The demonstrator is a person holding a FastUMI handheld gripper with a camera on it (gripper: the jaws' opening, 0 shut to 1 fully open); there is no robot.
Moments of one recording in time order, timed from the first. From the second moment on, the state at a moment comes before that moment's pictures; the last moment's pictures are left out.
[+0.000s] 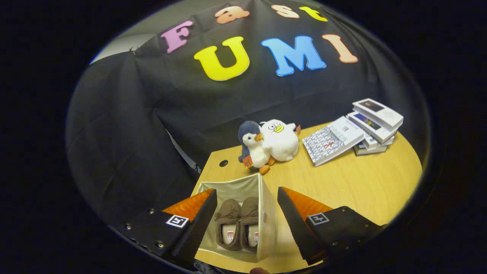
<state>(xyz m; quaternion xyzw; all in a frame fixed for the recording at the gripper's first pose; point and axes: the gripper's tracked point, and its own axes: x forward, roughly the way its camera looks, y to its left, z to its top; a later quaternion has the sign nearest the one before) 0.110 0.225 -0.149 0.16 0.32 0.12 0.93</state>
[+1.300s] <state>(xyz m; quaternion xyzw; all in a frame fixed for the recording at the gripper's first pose) 0.061 -0.005 -0.039 0.02 0.07 0.00 1.00</state>
